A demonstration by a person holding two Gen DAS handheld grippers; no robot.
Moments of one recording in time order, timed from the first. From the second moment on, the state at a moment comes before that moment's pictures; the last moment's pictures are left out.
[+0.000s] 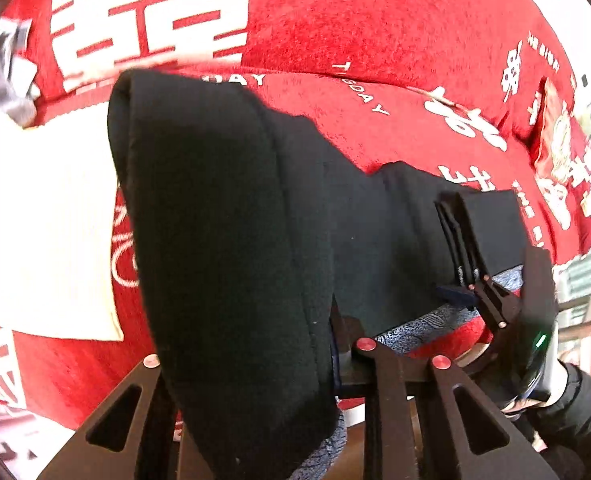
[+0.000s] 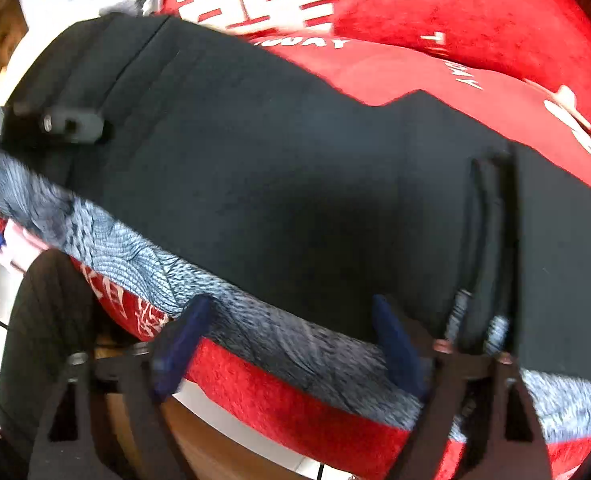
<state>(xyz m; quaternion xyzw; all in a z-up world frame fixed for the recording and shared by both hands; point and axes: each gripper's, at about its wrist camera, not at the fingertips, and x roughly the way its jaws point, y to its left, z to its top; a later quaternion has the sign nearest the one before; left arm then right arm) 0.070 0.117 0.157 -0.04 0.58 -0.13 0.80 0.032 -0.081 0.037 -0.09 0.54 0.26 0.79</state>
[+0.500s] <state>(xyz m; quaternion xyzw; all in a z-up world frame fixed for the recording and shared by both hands) 0.057 0.055 0.205 0.04 0.55 -0.15 0.82 0.038 -0.213 0.099 -0.12 0.49 0.15 0.85</state>
